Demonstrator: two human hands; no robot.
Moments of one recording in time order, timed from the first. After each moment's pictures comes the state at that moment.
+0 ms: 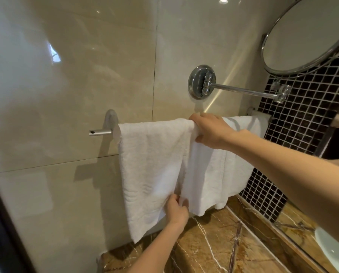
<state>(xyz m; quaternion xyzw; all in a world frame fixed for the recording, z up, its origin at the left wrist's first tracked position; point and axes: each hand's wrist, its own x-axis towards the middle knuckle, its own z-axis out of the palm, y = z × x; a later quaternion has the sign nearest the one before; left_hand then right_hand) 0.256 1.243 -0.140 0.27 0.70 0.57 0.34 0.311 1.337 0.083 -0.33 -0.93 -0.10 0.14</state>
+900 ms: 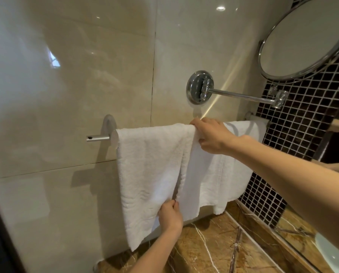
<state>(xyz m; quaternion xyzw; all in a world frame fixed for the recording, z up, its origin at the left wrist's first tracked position) 0.247 1.242 -0.142 0.28 0.75 0.54 0.25 0.319 1.340 0.083 -0.32 -0.93 -0.09 0.15</state>
